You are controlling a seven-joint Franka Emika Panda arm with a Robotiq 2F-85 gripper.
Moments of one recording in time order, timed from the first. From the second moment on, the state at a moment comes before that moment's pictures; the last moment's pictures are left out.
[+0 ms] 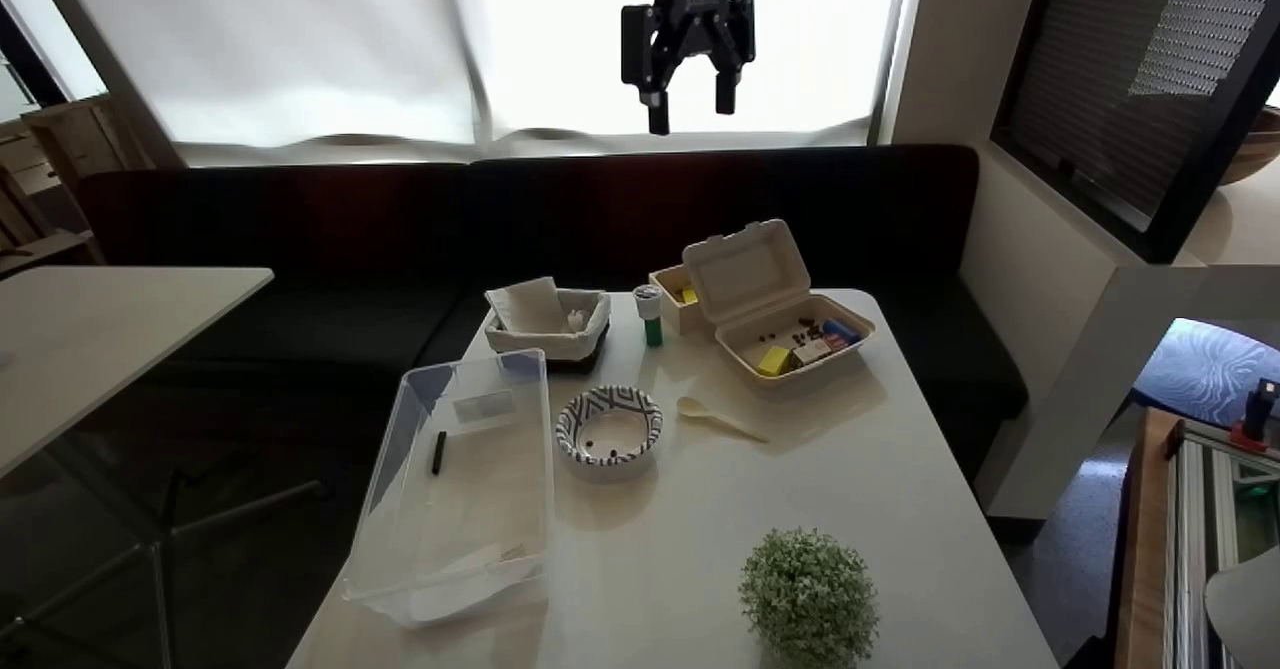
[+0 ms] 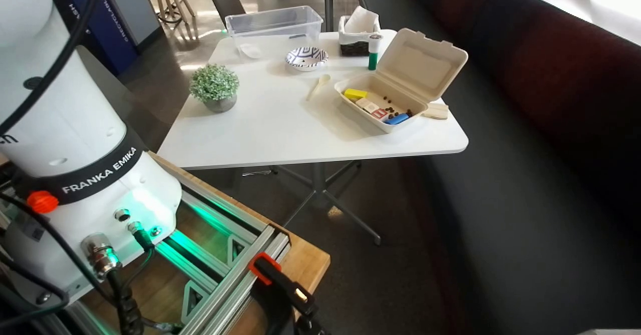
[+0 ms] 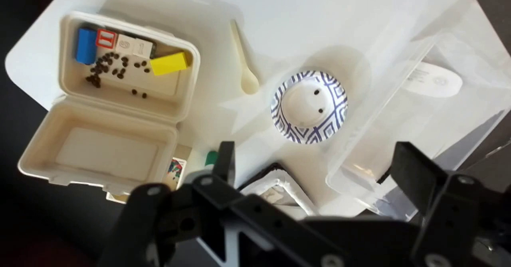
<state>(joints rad) 0.00 0.05 0.07 -1.77 0.02 1.80 0.20</state>
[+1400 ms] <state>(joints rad) 0.10 0.81 -0.02 -0.91 0.04 1.88 0.79</state>
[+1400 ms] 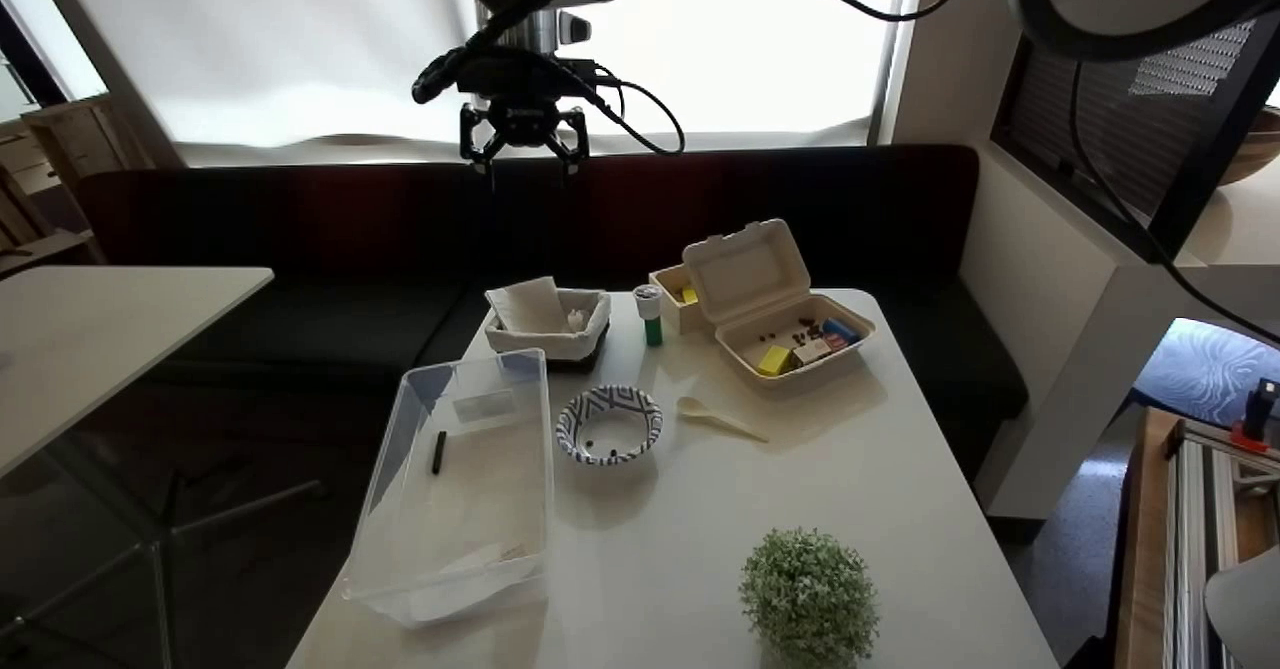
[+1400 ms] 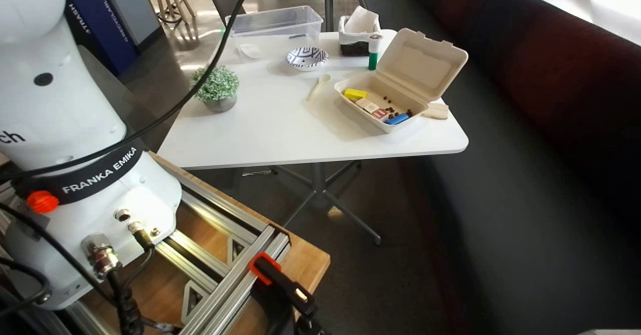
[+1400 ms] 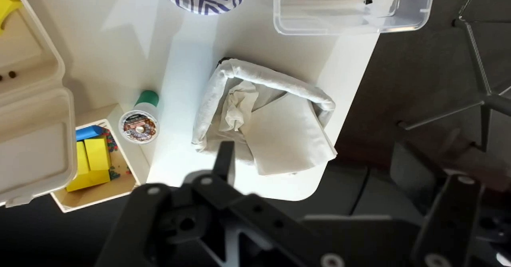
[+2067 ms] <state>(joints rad) 0.10 0.89 -0.04 -0.84 0.04 1.89 0.90</state>
